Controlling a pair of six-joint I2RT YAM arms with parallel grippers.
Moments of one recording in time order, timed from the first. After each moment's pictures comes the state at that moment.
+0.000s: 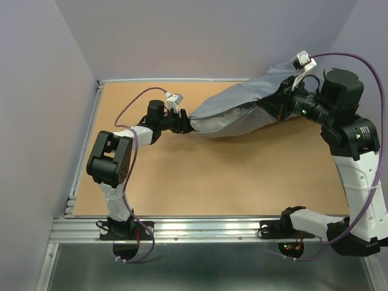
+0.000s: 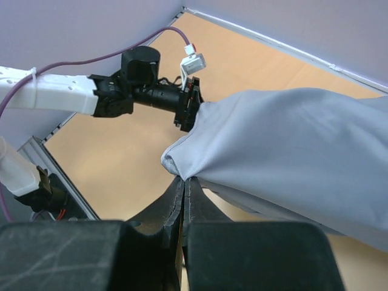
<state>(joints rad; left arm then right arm) -0.32 1.86 1.05 0.31 0.62 -0.32 0.29 1.15 1.75 -0.82 -0.52 0.12</state>
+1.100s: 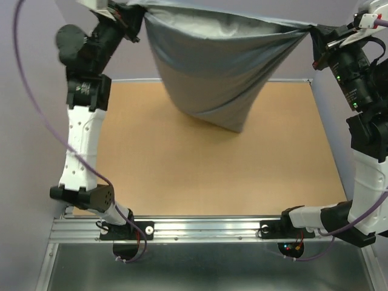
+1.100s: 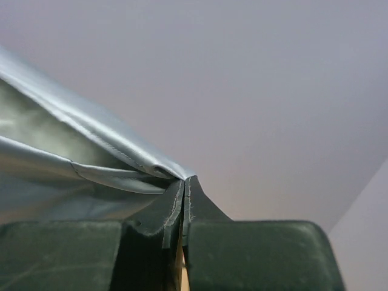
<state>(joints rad) -0.17 1.55 2.05 -0.03 0.42 -0.25 0.29 1.31 2.25 -0.60 -0.02 -0.22</state>
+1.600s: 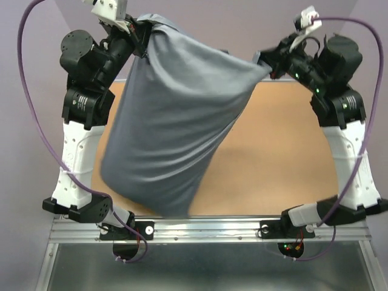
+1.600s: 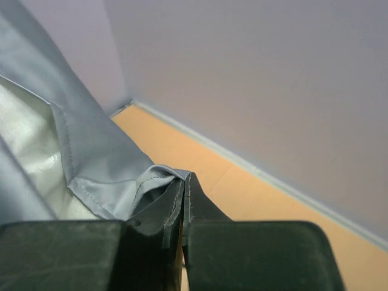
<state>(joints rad) -0.35 1.42 2.14 -0.34 0.24 -0.06 0.29 1.32 1.92 -0.54 -0.35 0.02</state>
